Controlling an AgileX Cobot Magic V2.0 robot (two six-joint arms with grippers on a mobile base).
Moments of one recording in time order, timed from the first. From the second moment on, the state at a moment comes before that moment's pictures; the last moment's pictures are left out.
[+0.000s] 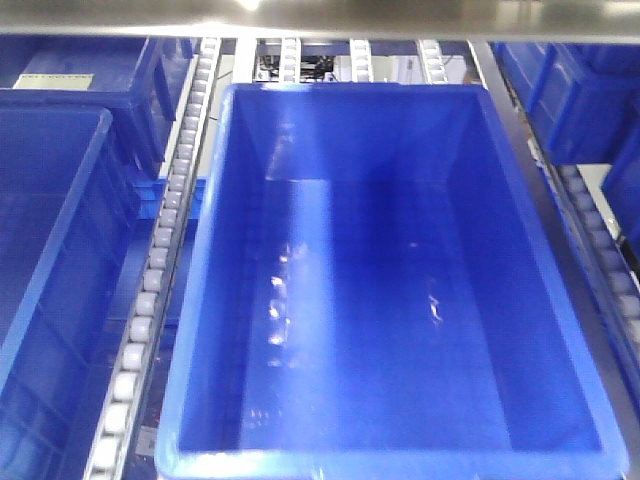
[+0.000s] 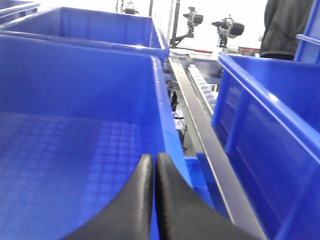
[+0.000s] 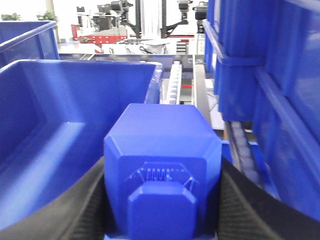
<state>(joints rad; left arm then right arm) -0.05 -0.02 0.03 0.03 0.08 -0.18 0.12 0.01 -0.29 -0.09 0.41 0.07</state>
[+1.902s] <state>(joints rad) -0.05 -0.02 0.03 0.03 0.08 -0.18 0.12 0.01 -0.29 -0.09 0.41 0.07</state>
